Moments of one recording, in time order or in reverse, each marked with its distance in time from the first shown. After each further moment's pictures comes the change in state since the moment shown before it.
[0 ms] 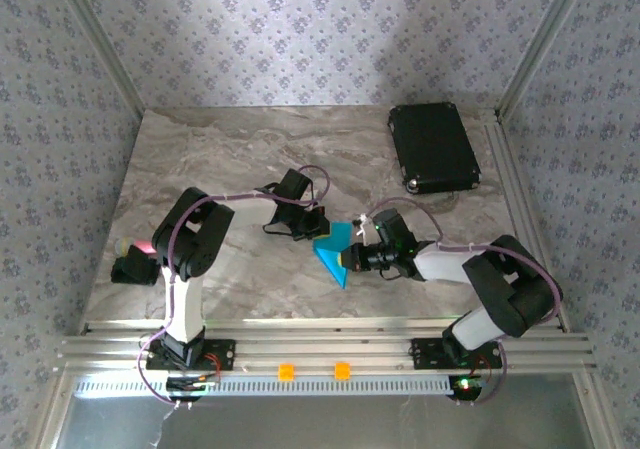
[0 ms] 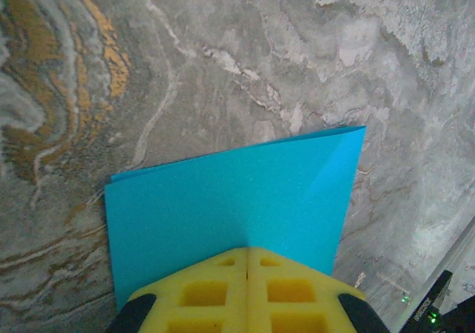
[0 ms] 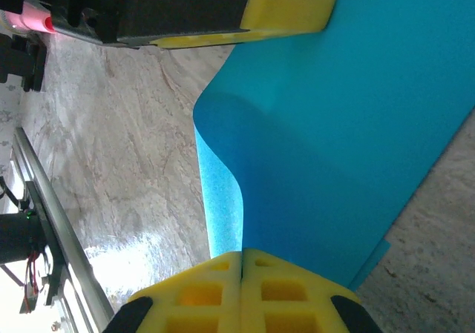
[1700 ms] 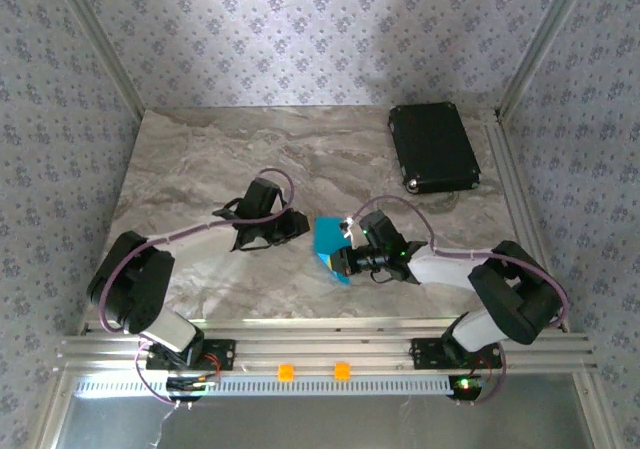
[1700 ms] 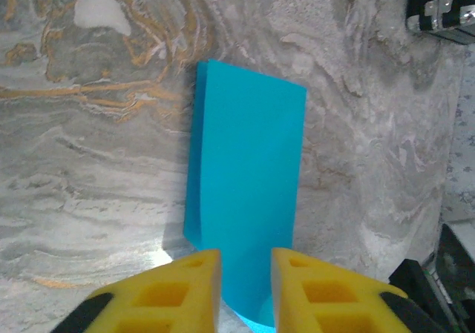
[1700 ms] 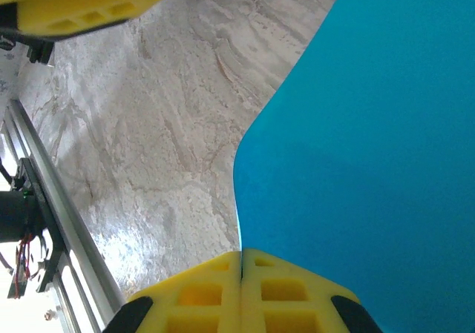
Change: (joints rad) left arm 0.036 -0.460 -0.339 0.116 -0.163 -0.163; right arm 0.122 -0.044 0.047 -0.050 0.085 -0.019
